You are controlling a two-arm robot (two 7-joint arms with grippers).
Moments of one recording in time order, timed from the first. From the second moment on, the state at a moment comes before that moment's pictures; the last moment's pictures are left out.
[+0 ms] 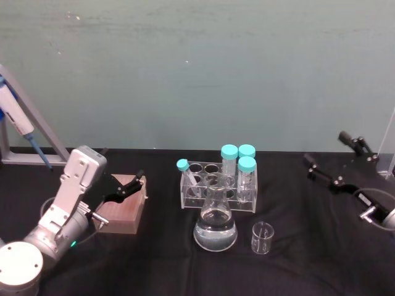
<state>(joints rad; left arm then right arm) -0.20 0.60 0.45 -1.41 -0.25 -0.12 0.03 0.26 0.27 -0.14 -1.31 0.22 -0.29 0.55</state>
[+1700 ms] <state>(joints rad) -0.20 0.60 0.45 -1.41 -0.25 -0.12 0.03 0.44 0.34 -0.41 -1.01 0.34 -0.30 0.89</state>
